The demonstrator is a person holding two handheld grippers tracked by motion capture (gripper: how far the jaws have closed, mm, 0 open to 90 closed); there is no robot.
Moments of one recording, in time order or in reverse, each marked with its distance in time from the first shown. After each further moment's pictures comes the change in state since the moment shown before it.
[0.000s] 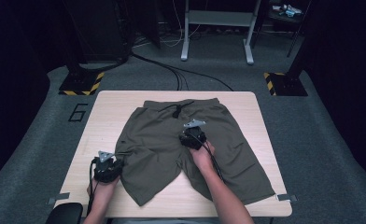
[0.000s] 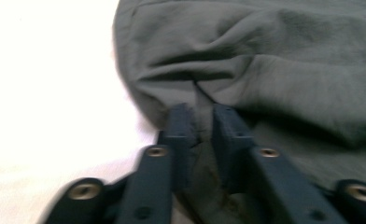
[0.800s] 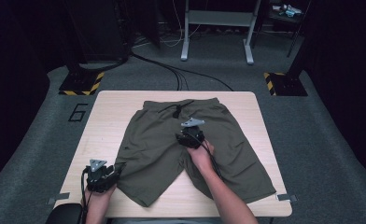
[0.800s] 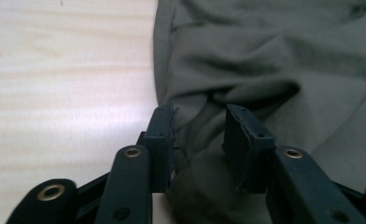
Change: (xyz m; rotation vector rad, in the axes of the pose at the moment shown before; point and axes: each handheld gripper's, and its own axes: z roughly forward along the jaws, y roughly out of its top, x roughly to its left) left arm -0.007 -0.006 -0.037 -0.062 0.000 -0.054; right arm 0.018 0.014 -0.016 -0.060 0.056 -0.032
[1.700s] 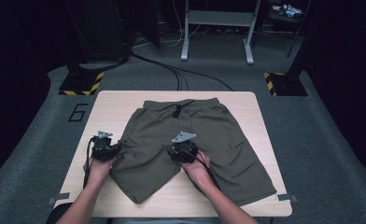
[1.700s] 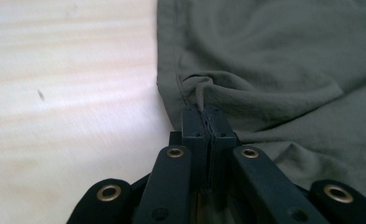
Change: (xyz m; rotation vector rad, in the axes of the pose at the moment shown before) left arm 0.035 0.075 0.078 0.103 -0.052 0.139; right arm 0.045 -0.021 -0.021 0.048 0.098 -0.114
